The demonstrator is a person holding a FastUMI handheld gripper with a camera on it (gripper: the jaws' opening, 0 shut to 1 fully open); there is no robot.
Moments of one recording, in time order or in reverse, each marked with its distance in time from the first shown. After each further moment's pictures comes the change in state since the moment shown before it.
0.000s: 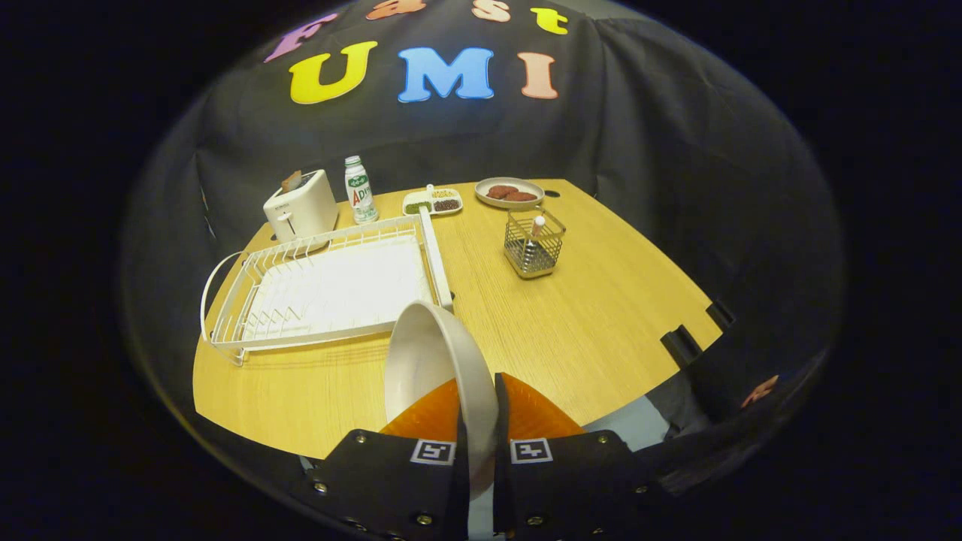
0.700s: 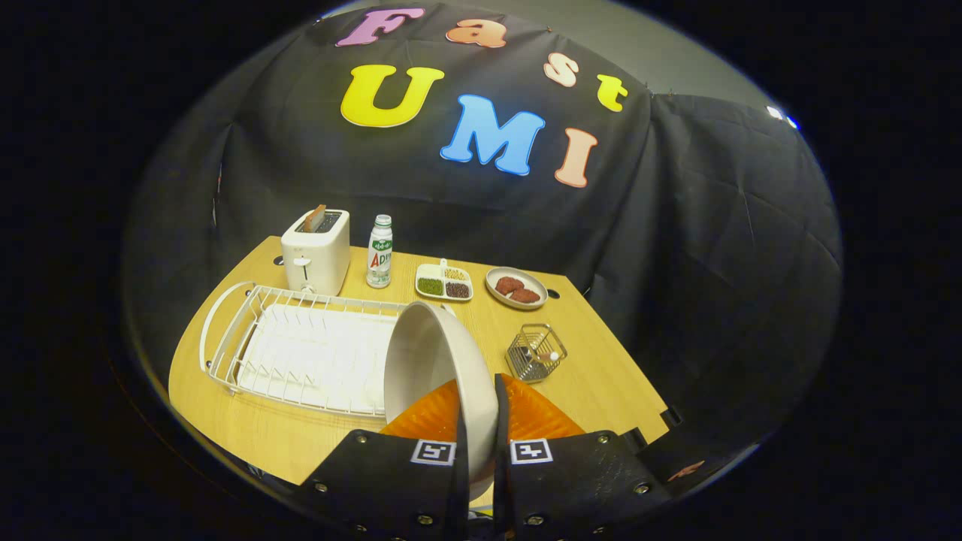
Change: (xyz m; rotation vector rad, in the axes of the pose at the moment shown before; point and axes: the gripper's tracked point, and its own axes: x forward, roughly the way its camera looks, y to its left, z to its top) arm -0.043 0.055 0.117 -0.255 -0.234 -0.110
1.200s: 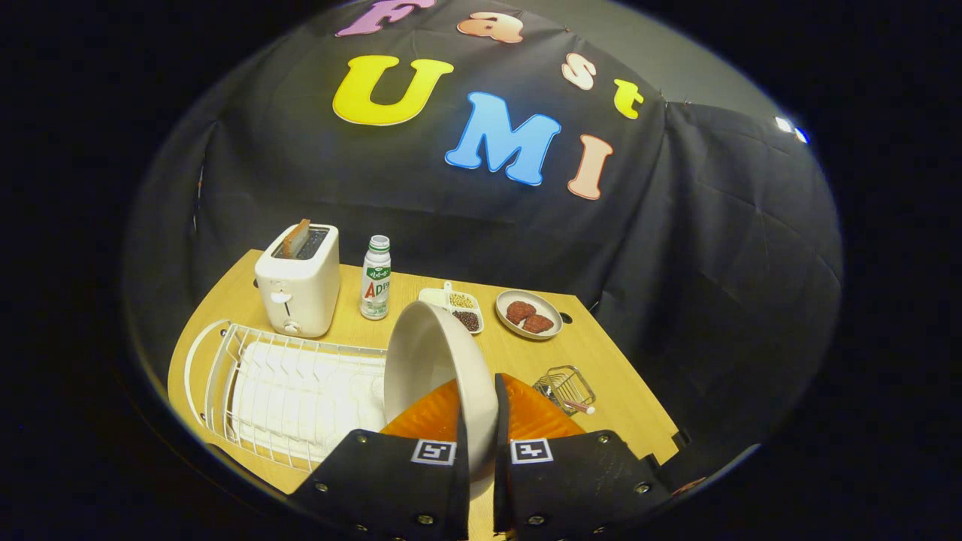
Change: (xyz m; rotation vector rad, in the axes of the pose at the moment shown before) arm 0.072 0.041 0.086 -0.046 -0.044 -0.053
